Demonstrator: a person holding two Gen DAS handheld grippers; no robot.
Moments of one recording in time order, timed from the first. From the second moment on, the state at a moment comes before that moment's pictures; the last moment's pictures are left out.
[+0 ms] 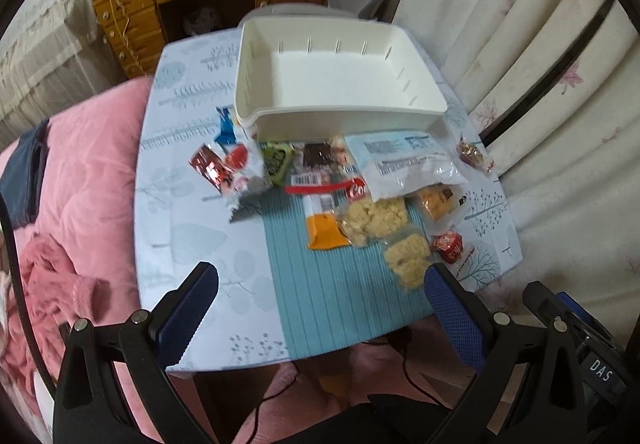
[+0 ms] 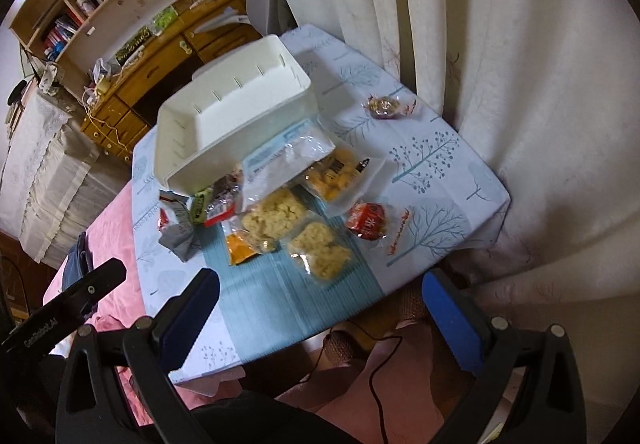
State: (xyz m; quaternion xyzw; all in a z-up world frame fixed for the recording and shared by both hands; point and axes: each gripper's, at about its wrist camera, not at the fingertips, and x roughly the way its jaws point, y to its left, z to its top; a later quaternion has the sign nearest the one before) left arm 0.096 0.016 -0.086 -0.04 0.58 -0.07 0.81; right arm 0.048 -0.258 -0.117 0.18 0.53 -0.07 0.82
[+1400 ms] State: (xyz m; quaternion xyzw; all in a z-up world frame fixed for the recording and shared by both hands) left arm 0.155 -0.122 -0.294 -0.20 0.75 0.10 0.62; right arm 0.183 -0.286 -0.297 -0.11 0.71 0.28 0.63
